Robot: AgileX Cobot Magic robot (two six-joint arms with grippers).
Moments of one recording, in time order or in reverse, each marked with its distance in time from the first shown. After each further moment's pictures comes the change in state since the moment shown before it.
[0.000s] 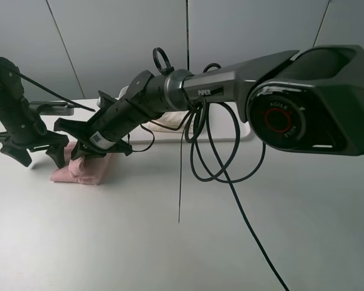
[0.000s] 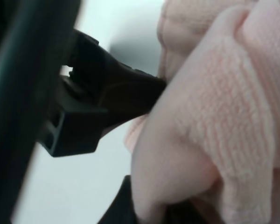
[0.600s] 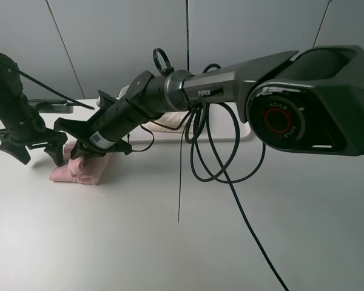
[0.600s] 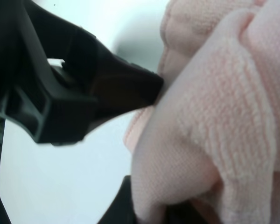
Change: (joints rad) left arm 0.004 -0.003 -0.051 -0.022 0.044 0.025; right arm 0.000 0.000 0.000 0.015 -0.004 -0.020
